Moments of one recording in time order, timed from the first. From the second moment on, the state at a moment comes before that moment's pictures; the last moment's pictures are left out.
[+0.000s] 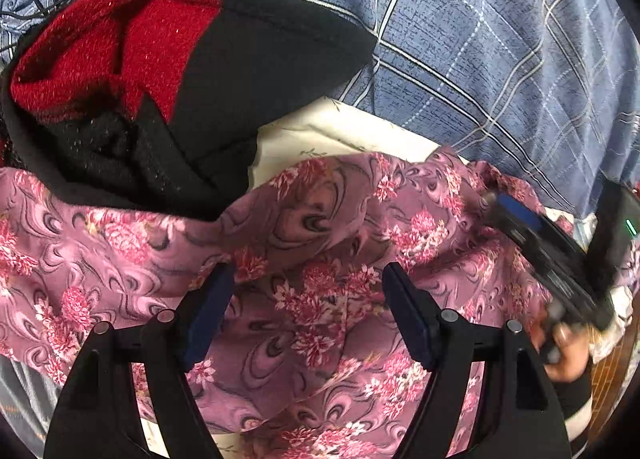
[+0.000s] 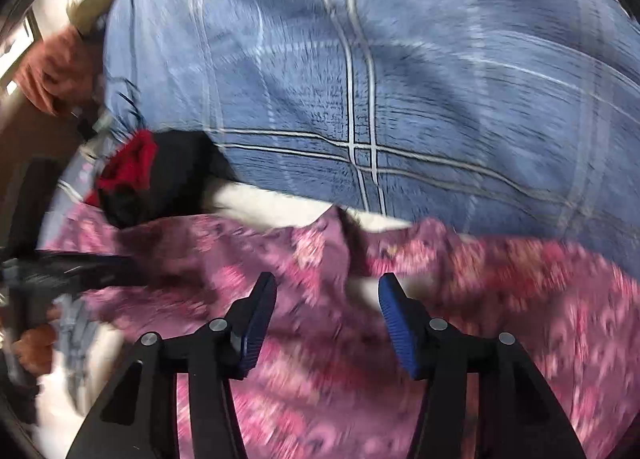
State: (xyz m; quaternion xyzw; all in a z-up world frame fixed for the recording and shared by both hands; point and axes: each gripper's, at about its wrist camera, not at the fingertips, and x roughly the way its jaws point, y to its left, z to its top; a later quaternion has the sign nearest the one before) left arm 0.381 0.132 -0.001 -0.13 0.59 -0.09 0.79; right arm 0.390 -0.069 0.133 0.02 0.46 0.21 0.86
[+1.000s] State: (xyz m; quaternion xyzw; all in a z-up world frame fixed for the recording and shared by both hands) left arm 0.286 0.097 0.030 -0.15 0.49 0.00 0.86; right arm 0.287 -0.283 0.156 0.13 0.39 0.07 0.91
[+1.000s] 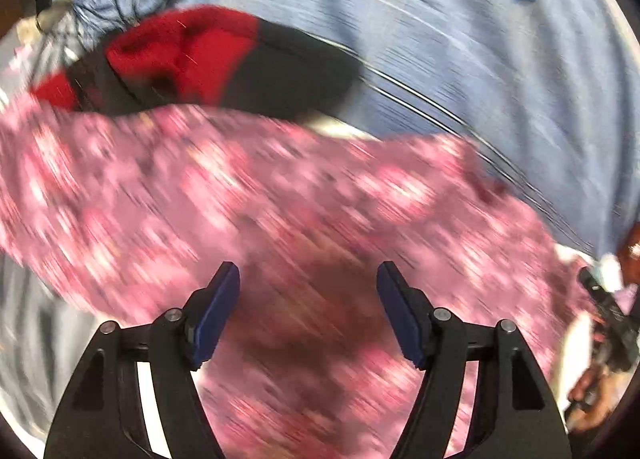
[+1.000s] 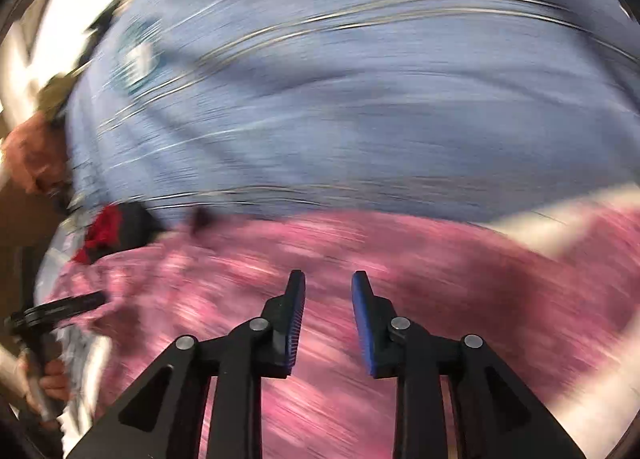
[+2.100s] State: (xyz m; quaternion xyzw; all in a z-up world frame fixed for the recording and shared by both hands) left arm 0.334 0.048 -0.001 -0.11 0.52 0.01 0.85; right arm 0.216 -0.616 0.079 0.48 0.27 -0.18 0.82
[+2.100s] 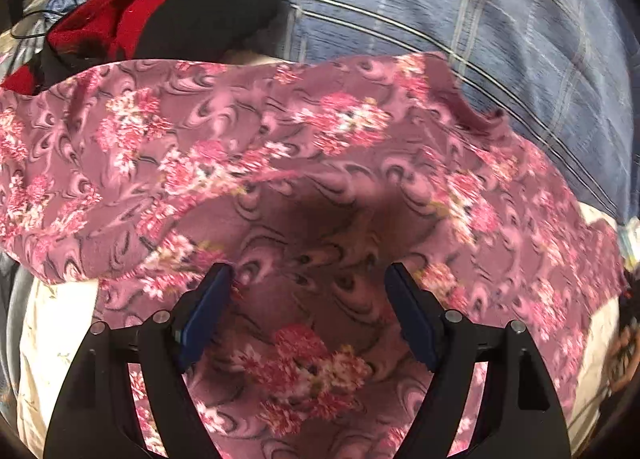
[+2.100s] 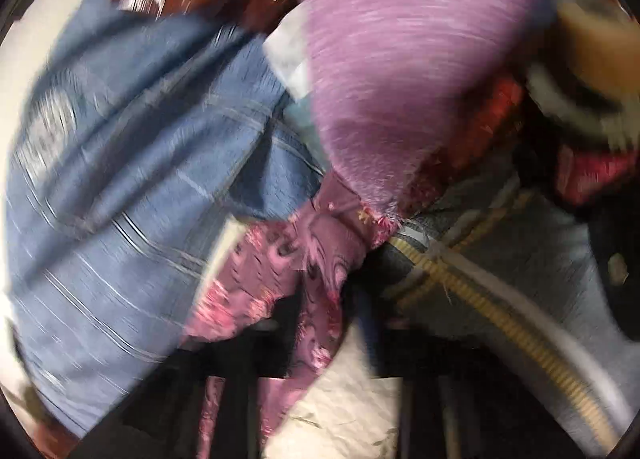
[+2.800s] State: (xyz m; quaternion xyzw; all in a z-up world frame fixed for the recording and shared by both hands) left arm 0.278 0.052 0.007 -0.14 0.49 -0.08 0.86; right arm 0.222 -0.462 0.170 0.23 0.27 -0.17 0.92
